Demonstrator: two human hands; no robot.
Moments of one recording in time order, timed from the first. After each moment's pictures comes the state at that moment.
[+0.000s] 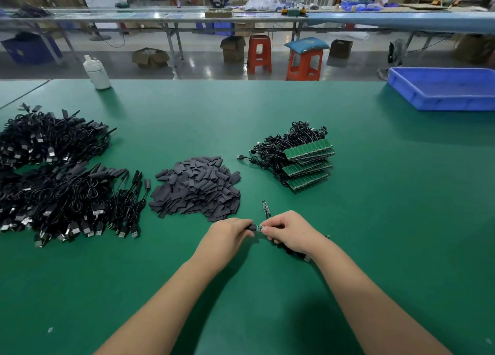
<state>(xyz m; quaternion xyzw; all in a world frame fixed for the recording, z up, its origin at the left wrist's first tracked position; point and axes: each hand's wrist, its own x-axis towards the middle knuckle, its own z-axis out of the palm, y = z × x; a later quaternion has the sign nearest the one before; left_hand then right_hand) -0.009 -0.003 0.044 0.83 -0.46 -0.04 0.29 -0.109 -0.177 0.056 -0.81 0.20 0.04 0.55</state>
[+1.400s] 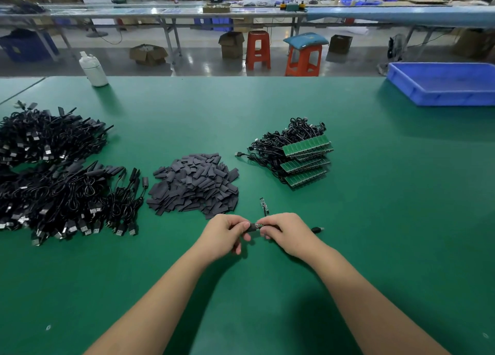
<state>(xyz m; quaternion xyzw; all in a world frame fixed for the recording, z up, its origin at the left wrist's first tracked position) -0.008 -0.005 0.048 0.80 -0.31 -0.27 0.44 -0.113 -0.173 0.054 -0.93 0.12 0.00 0.36</state>
